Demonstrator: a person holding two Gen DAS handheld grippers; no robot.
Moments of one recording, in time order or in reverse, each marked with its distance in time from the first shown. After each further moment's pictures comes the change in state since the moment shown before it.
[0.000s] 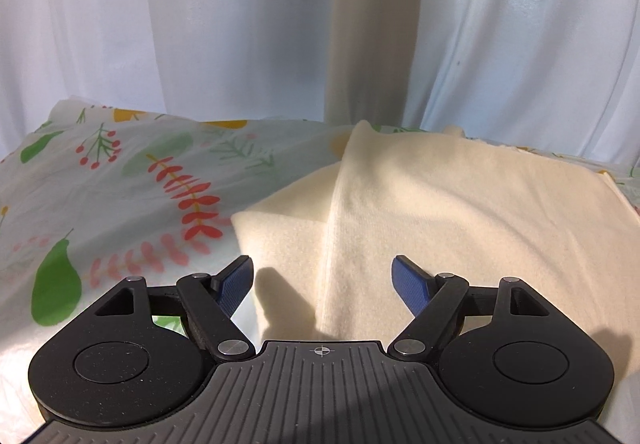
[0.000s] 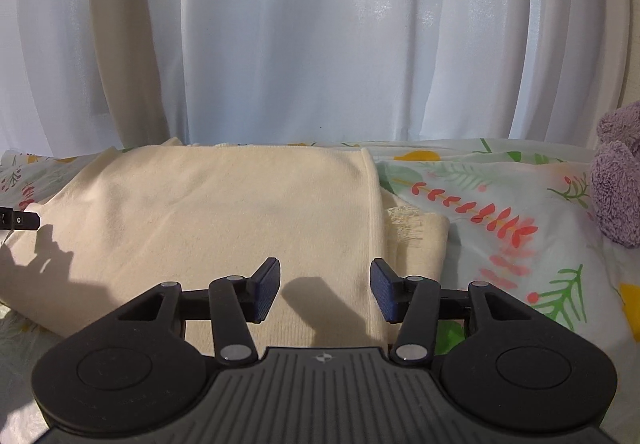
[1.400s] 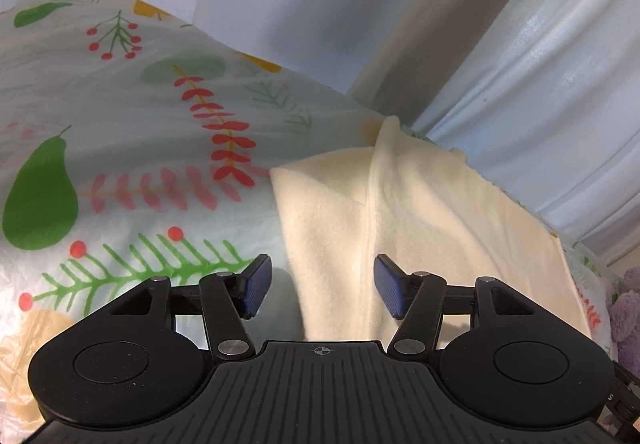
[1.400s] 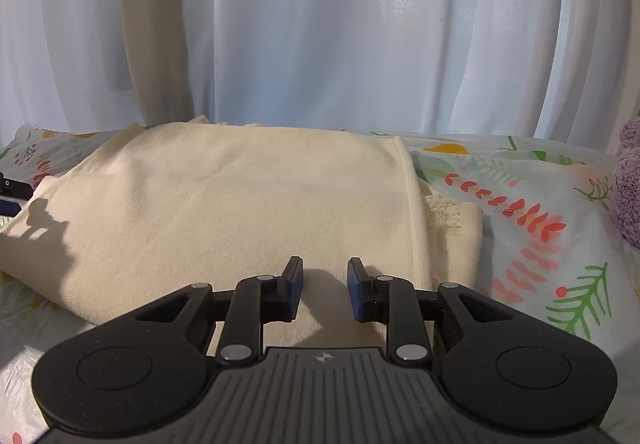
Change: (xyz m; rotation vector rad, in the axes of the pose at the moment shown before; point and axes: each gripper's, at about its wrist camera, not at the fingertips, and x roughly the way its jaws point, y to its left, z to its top) left arm 0.004 0.087 0.001 -0.334 0.152 -0.242; right arm 0.007 0.014 -0.006 -0.021 0.029 0.030
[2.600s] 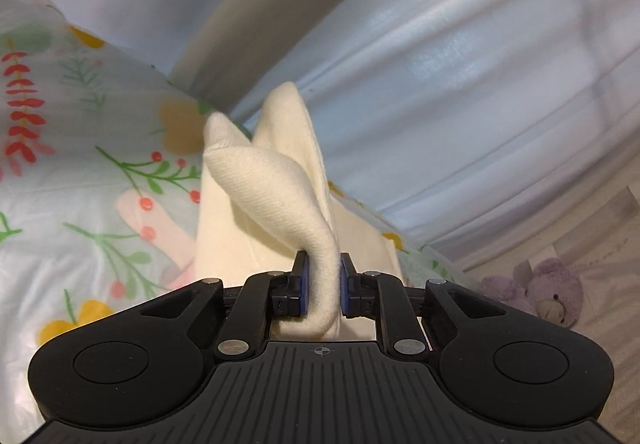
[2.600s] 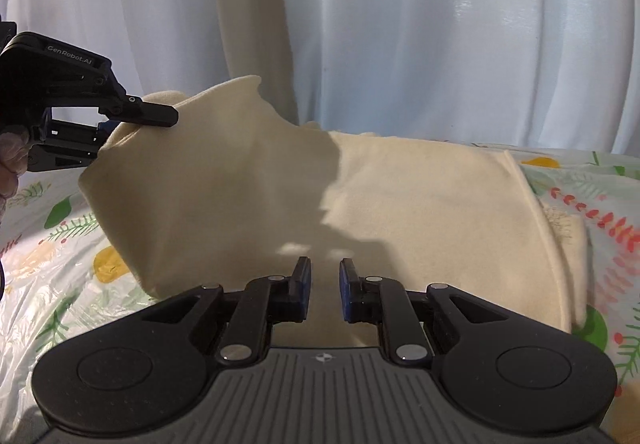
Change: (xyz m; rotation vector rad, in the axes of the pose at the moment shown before) left arm -0.002 -0.105 0.003 -0.052 0.050 -0.409; right arm -0.023 0.054 -0.006 -0.001 -0.018 0.174
